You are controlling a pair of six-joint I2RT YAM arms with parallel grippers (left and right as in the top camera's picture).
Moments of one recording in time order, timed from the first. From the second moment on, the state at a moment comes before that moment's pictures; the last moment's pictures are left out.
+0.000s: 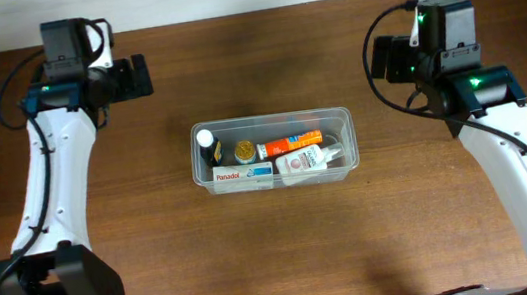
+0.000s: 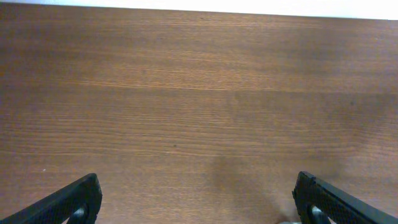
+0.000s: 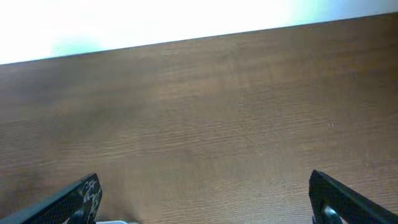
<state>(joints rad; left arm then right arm) 0.02 1.83 1.68 -0.71 0.04 -0.03 0.08 1.48 1.38 -0.61 0.16 0.17</state>
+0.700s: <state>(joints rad) 0.10 1.33 1.51 -0.77 0.05 0.02 0.08 1.14 1.29 -0.78 0.16 0.18</state>
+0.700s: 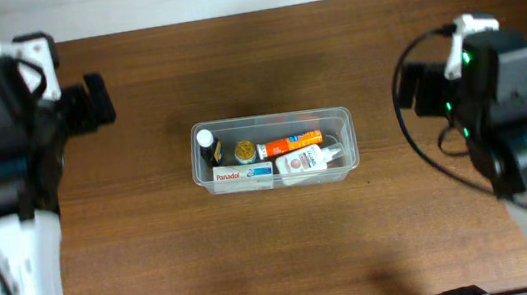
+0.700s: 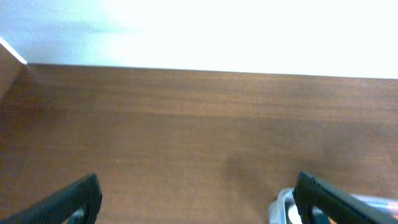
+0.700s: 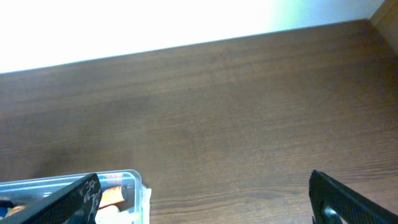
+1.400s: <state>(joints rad) 0.10 1.08 1.15 -0.81 0.05 0.02 0.08 0.78 0.93 -0.71 0.22 0.18</state>
